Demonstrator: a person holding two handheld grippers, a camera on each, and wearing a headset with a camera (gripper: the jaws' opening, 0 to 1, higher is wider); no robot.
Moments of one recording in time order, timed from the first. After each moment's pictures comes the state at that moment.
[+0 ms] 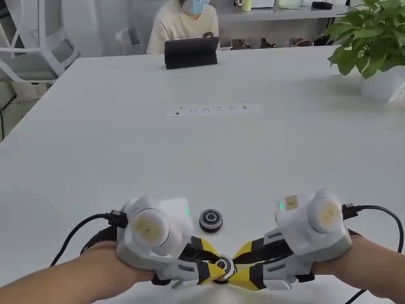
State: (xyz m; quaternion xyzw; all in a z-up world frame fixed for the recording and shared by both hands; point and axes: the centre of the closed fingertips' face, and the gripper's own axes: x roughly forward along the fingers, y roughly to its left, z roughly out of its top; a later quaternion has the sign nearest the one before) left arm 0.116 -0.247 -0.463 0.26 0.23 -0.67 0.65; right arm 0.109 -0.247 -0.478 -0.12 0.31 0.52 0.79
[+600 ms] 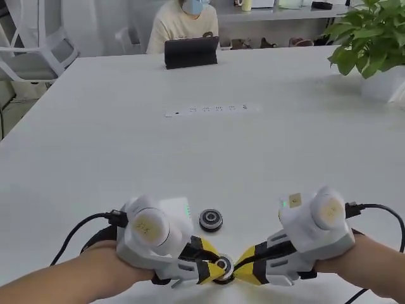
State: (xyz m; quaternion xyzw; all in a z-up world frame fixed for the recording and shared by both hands) left arm 0.116 -0.247 -0.462 0.26 0.23 -0.67 0.65; right arm 0.106 -0.253 -0.479 -0.10 0.32 0.51 0.79
